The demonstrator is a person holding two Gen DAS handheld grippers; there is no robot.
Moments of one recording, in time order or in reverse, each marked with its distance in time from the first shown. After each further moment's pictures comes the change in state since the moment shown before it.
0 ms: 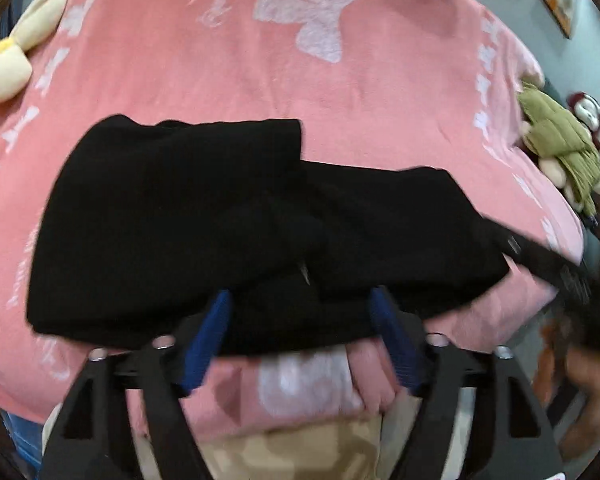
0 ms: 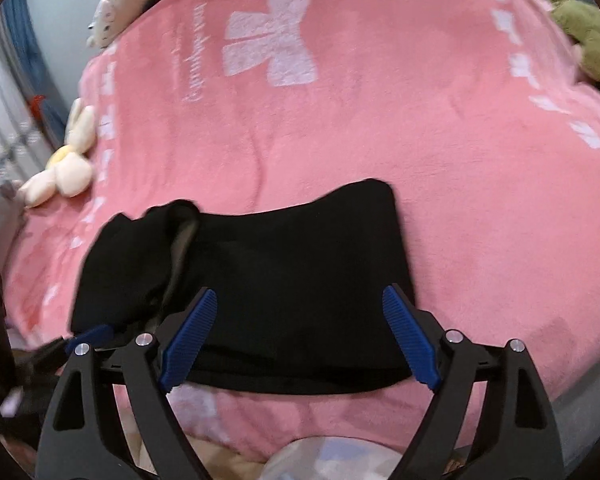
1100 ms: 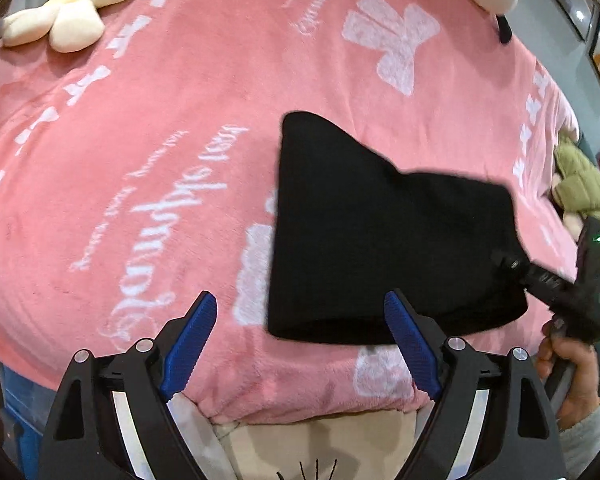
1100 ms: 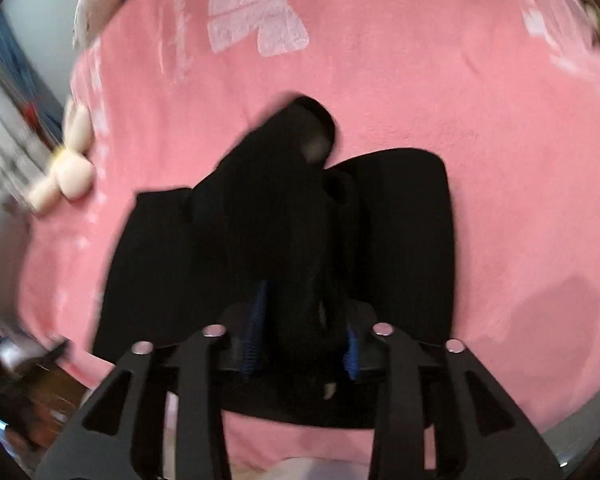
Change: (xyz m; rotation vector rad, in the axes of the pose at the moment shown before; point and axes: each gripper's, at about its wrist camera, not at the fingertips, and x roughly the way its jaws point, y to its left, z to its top) left arm -0.023 0.079 -0.001 -0.182 -0.012 0.065; right arm 0.038 -0.038 0.041 0.054 0.120 0.034
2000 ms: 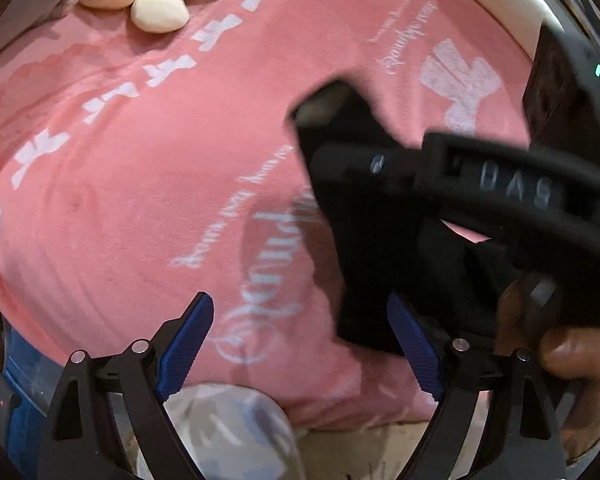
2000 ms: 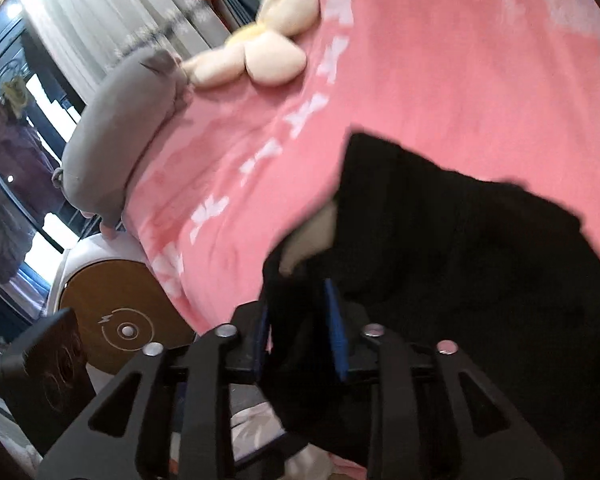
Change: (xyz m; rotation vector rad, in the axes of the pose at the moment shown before) left arm -0.027 0.103 -0.007 -0.180 -0.080 0.067; right arm 0.118 0.301 -0.022 -0.430 0.281 0.459
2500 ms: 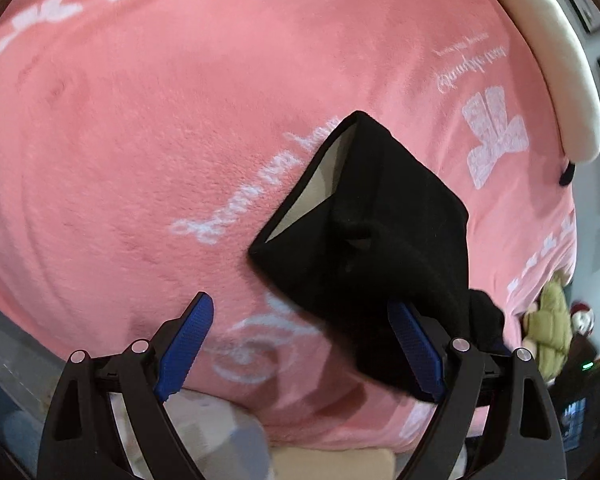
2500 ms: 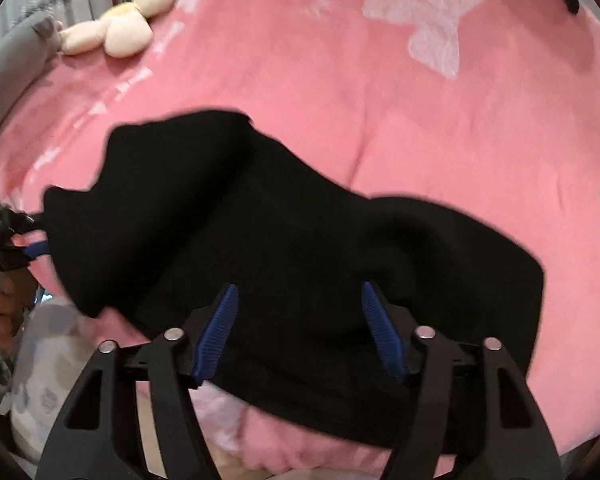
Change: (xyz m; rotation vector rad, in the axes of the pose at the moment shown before) left arm 0.048 0.065 -0.001 -0.339 0.103 -0.189; right arm -0.127 -0.118 -0.089 -0.037 0.015 -0.625
